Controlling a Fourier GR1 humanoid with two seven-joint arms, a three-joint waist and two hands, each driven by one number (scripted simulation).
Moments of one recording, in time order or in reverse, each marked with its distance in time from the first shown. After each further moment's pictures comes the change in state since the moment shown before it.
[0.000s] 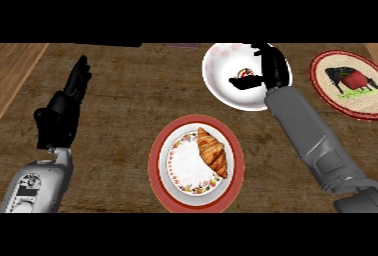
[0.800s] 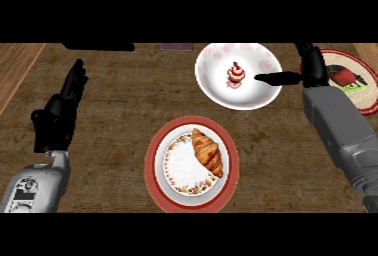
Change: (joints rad) left arm 0.024 -0.002 0.016 -0.006 -0.006 0.001 0.009; right arm 0.017 -0.134 -0.255 0.095 -0.222 0.289 -0.328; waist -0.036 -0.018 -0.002
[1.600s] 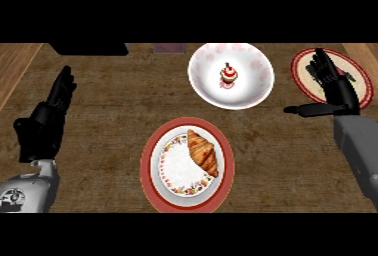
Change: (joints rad) left arm 0.064 0.011 0.041 -0.056 -0.002 -0.030 0.019; right arm 0.233 -0.099 -0.019 -0.102 -0.044 0.362 -0.179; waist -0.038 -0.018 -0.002
